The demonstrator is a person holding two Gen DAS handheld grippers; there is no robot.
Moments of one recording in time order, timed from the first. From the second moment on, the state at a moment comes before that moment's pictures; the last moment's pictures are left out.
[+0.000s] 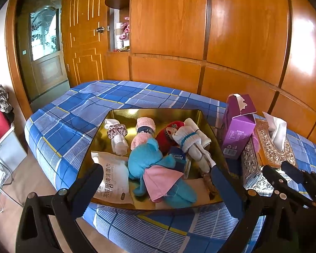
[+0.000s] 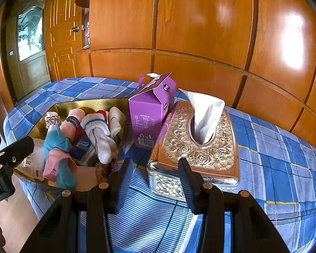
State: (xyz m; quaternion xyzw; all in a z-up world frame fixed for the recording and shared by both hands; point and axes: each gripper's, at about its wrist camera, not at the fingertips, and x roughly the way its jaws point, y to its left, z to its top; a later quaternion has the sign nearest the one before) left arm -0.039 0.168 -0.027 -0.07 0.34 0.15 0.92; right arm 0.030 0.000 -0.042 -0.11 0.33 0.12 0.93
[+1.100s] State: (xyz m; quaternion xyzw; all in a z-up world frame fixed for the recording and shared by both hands) left arm -0.039 0.168 -0.027 -0.08 0.35 0.14 0.92; right arm 0.029 -0.001 -0.043 -0.11 0.33 0.11 0.93
